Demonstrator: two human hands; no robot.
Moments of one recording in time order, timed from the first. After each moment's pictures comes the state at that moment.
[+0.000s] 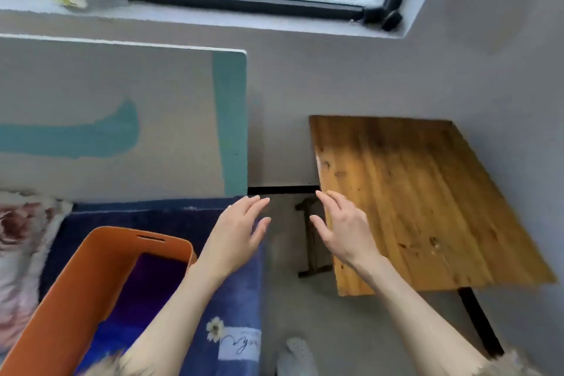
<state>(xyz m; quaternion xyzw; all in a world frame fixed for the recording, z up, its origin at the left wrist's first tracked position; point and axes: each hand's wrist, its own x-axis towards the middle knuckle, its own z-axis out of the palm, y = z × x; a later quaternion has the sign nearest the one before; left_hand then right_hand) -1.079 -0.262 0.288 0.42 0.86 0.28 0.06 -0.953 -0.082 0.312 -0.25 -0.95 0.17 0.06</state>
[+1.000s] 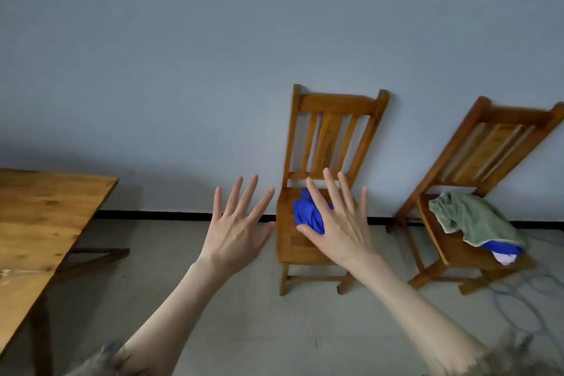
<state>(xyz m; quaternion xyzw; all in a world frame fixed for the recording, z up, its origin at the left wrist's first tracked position) -0.371 -0.102 0.337 0.93 0.32 0.16 -0.01 -0.186 -0.210 0.347 -0.79 -0.59 -0.12 0.10</state>
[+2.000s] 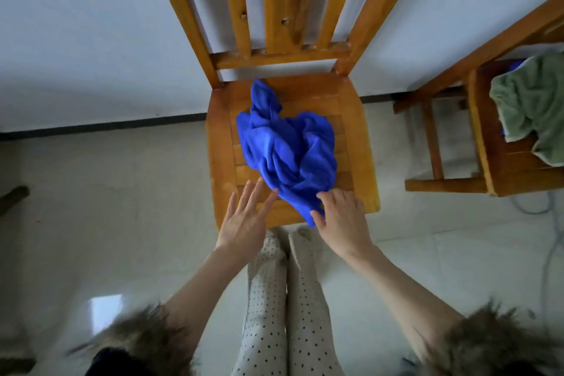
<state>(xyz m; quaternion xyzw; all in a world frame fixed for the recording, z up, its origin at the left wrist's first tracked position) -0.095 -0.016 -0.044 0.93 0.27 -0.14 0.18 0.062 -0.136 -0.027 -0.87 -0.46 0.18 0.01</state>
